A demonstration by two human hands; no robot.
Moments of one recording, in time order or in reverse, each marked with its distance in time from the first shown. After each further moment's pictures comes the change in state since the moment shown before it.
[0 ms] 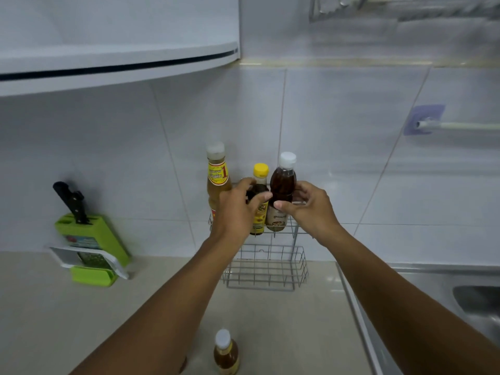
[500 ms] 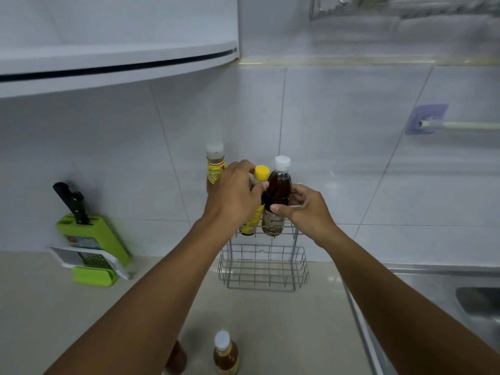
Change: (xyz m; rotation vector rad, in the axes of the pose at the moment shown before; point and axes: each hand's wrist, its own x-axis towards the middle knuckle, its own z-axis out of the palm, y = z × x) left_hand 0.021 0.022 -0.021 0.273 0.007 0.164; right_hand 0.005 0.009 0.006 0.022 -0.067 0.011
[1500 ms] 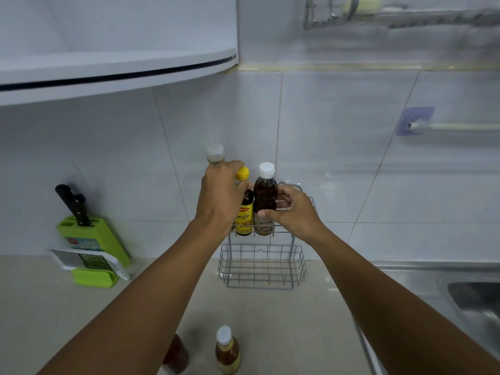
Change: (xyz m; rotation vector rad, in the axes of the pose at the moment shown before) left_hand -0.009 -0.003 -0.016 -0.017 0.150 -0.036; right_hand -0.007 -0.009 0.016 -0.028 -0.072 0.029
